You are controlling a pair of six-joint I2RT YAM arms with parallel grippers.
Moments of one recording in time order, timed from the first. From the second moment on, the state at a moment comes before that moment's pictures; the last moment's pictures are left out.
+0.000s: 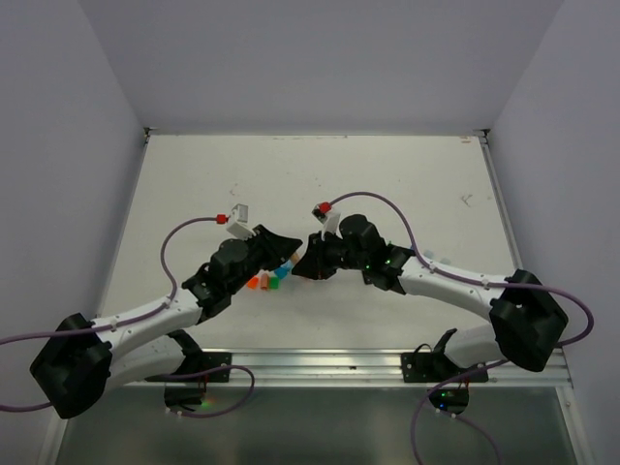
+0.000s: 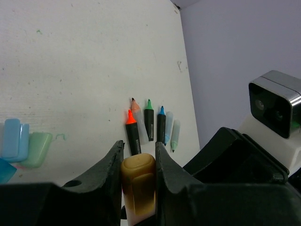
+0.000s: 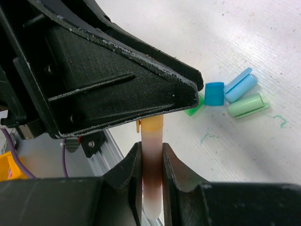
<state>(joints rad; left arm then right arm) -0.75 1.04 0.41 0.38 -0.14 -1.05 0.86 1.37 0.78 0.11 -0.33 0.57</state>
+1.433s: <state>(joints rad) -0.32 0.87 0.38 0.05 -0.14 -0.82 0.74 1.41 0.74 -0.14 -0.01 0.55</state>
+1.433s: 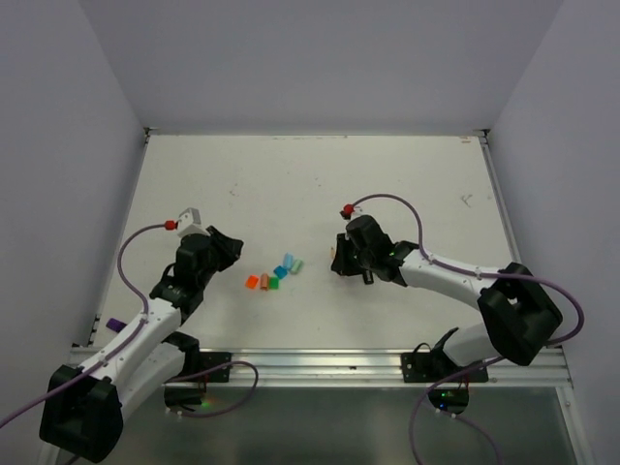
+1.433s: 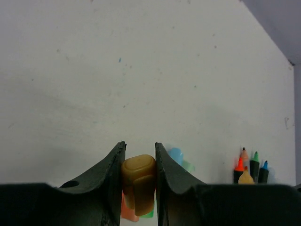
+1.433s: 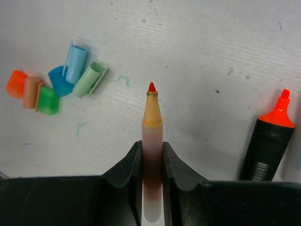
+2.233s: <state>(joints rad) -0.33 0.89 0.23 -0.12 -0.09 -0.89 0.67 1.51 0.78 -0.27 0.10 0.53</state>
